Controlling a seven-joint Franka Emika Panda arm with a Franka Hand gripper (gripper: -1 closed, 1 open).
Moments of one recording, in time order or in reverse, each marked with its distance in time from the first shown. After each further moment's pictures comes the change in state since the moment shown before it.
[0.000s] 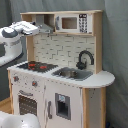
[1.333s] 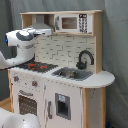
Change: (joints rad) arm -0.007 0.080 -0.036 -0.152 0.000 0.213 -0.320
